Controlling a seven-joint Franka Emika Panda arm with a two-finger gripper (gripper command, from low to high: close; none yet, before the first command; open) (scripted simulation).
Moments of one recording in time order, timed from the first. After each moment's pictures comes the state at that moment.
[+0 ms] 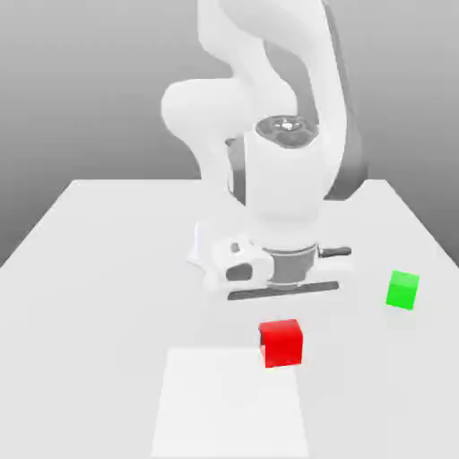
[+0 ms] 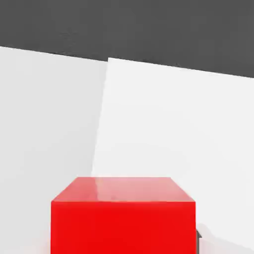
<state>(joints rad) 0.20 -0.02 0.14 -2.74 0.07 2.73 0.64</state>
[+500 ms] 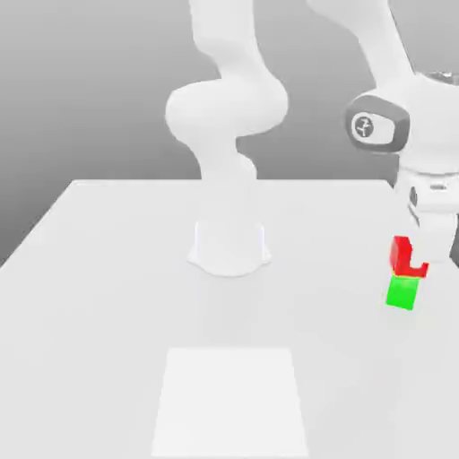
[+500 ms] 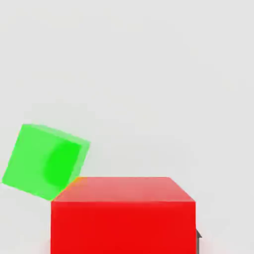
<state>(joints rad) 0.72 -0.16 0.41 -2.83 0.15 2.67 0.06</state>
